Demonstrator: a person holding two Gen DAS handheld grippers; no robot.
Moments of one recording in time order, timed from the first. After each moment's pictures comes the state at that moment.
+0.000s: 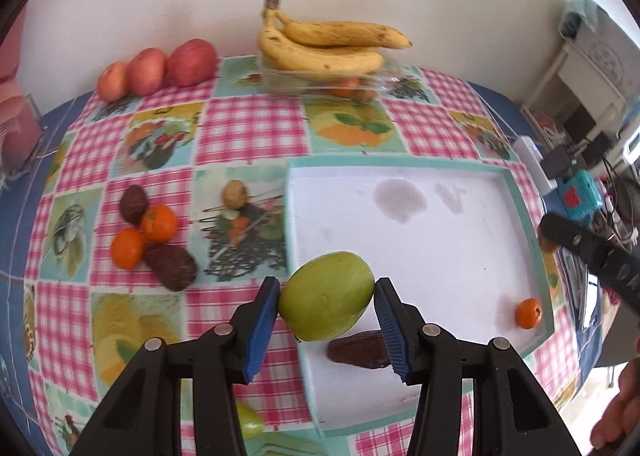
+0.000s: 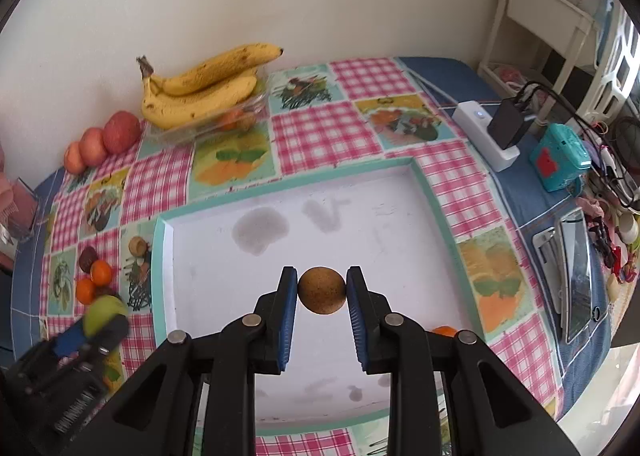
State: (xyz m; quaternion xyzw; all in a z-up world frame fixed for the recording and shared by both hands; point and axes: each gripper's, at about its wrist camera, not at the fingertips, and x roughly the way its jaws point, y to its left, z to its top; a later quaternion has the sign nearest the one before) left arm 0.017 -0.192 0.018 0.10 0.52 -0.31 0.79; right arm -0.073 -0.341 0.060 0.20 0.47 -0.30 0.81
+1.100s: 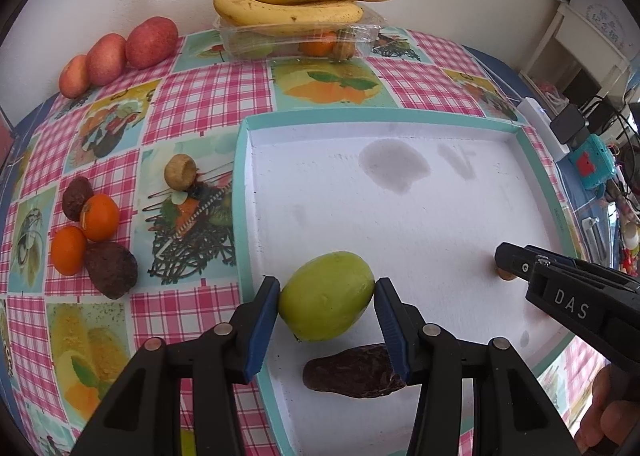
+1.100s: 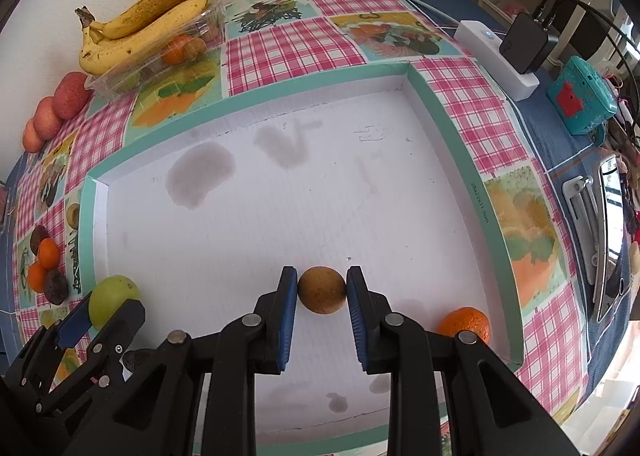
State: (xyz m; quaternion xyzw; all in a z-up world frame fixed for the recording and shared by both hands) left arm 0.015 -0.222 -0.036 0.13 0.53 -0.33 0.77; right arm -0.066 -0.365 -0.024 0.23 0.55 -0.29 0.75
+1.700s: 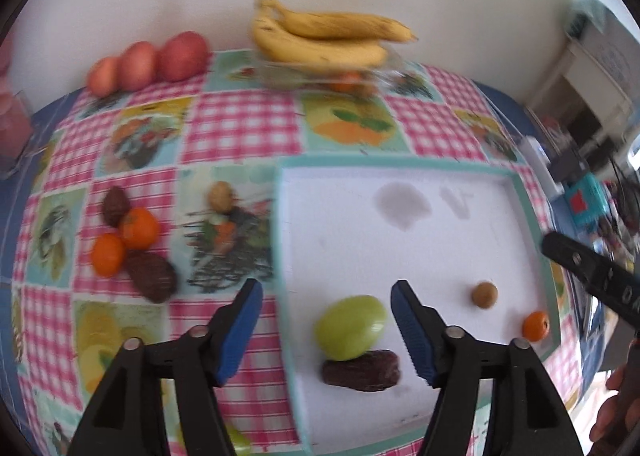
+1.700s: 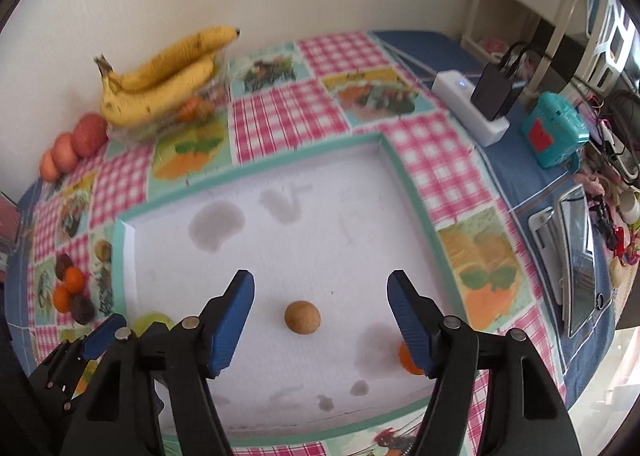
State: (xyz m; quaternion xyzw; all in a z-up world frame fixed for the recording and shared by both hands) left arm 0.032 -0.196 0.006 0.08 0.53 -0.30 0.79; right arm -0.080 -0.373 0.037 0.22 0.48 -0.31 0.79
